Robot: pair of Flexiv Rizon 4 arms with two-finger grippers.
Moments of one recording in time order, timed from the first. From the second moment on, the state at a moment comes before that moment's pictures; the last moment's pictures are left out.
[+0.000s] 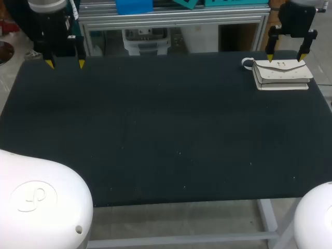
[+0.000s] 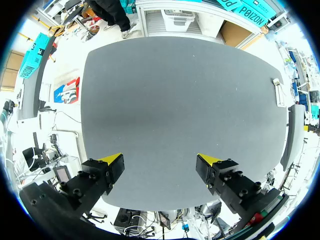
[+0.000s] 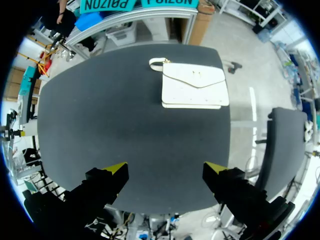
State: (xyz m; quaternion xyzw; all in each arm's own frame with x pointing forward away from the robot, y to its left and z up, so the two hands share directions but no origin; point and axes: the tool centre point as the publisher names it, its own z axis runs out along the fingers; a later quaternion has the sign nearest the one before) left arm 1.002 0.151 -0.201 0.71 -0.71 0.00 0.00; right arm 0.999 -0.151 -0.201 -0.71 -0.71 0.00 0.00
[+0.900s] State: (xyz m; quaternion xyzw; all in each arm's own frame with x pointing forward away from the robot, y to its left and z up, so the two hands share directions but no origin) left arm 0.996 0.119 -0.203 0.59 -0.80 0.08 0.03; right arm 1.011 -0.171 -0.215 -0.69 -0.72 -0.03 0.05
